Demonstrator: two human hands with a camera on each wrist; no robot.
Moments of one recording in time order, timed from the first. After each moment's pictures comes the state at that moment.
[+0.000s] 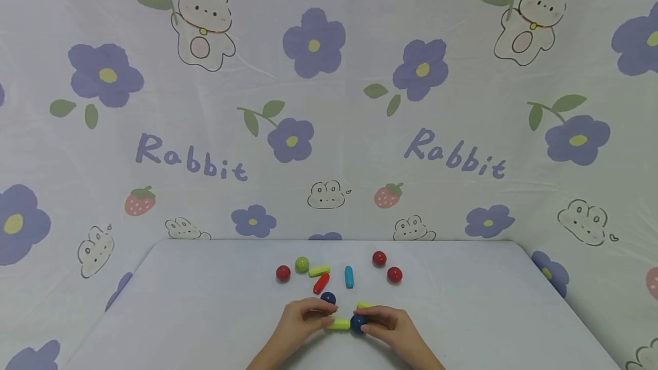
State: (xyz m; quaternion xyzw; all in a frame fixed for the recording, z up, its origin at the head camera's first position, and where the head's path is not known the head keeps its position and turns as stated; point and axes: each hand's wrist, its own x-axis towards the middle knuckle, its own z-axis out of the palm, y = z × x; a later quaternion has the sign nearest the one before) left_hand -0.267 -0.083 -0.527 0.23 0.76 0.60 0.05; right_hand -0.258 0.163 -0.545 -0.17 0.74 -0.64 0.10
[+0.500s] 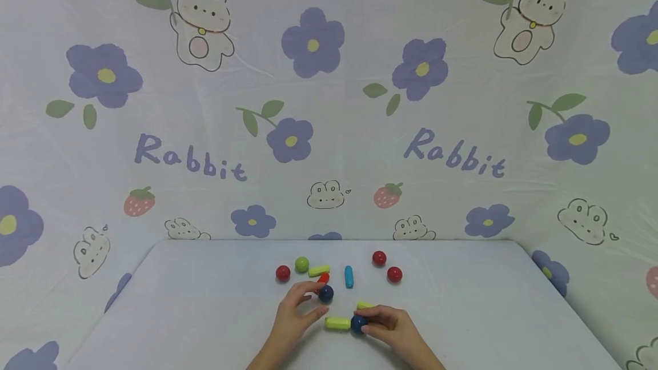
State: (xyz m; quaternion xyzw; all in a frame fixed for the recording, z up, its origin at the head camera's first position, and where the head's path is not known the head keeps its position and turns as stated) left_hand -0.279 -0.086 -0.538 0.19 0.80 0.57 -0.09; right_hand -0.257 0.162 -0.543 -0.16 0.74 -0.65 0.10
